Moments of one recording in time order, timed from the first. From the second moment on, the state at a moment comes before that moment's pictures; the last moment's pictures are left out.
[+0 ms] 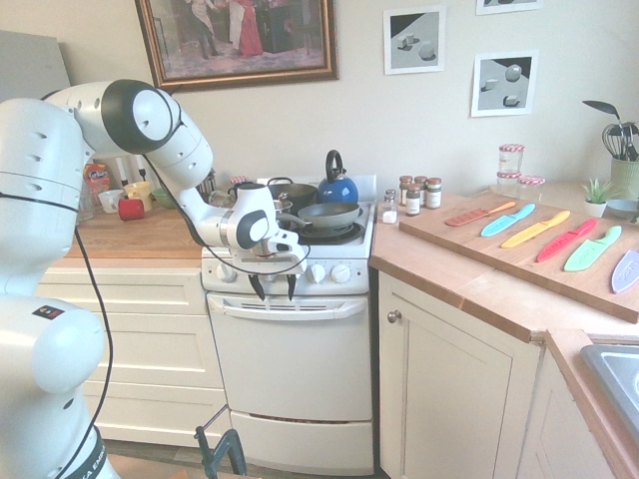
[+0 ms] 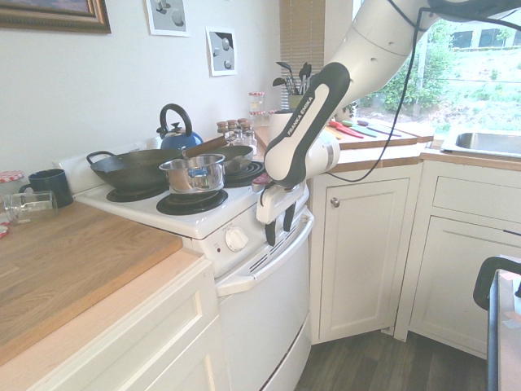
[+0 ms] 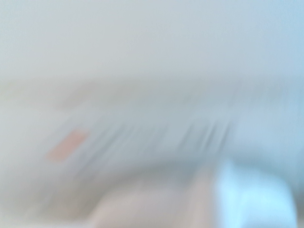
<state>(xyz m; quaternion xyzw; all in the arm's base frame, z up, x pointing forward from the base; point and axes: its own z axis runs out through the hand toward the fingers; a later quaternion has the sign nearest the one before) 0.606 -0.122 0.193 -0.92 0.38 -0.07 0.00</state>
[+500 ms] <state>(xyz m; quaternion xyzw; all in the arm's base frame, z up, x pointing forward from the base) 0.583 -0.141 0.159 -0.92 0.38 -0.07 0.01</state>
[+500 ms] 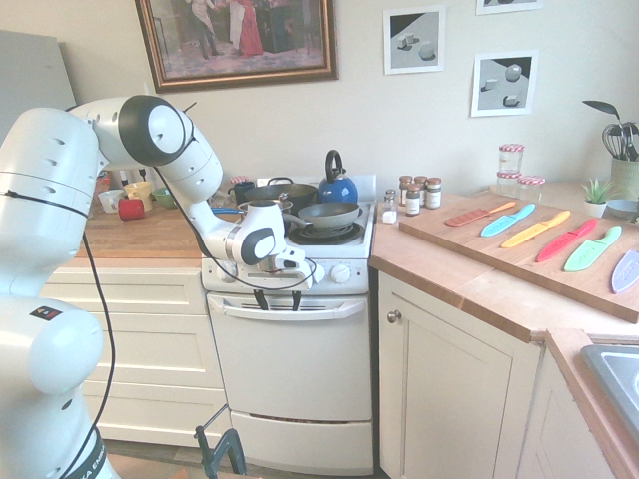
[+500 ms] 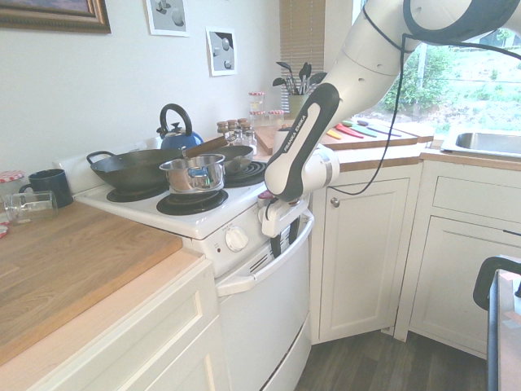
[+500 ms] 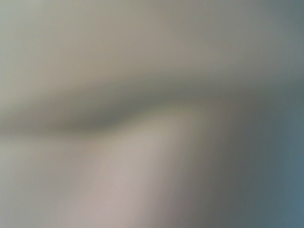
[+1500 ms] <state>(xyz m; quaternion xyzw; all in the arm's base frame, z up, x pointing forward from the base) 0.352 -0.167 0.166 -0.93 0.38 -0.03 0.00</state>
